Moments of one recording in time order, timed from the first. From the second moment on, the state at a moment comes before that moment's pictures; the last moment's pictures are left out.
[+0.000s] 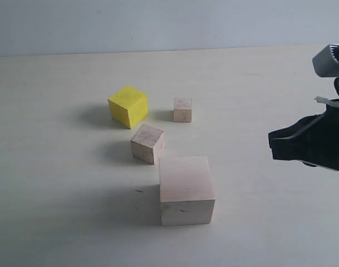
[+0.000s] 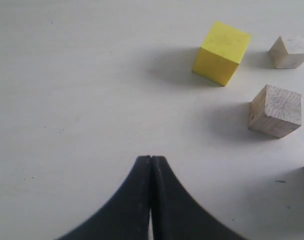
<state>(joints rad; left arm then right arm) -0.30 0.91 -0.62 0.02 0.56 -0.11 0.38 1.00 -0.47 0.63 0.41 -0.39</state>
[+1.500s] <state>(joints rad) -0.30 1.01 -0.62 -0.31 0.68 0.25 0.39 1.51 -0.51 1.02 0.68 -0.79</state>
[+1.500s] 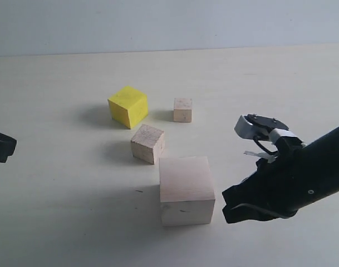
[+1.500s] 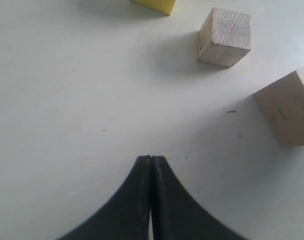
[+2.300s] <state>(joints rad) -0.30 1.01 -0.62 -0.37 0.68 0.27 0.52 1.79 -0.75 1.13 0.59 -0.80</state>
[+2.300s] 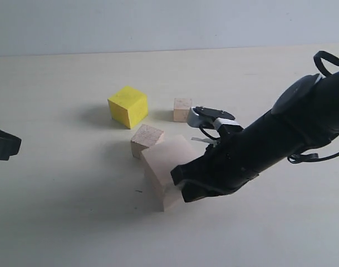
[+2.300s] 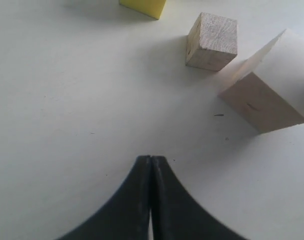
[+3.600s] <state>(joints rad) -0.30 1.17 -0.61 -0.73 0.69 0.55 0.55 1.42 -0.85 0.87 0.42 -0.56</state>
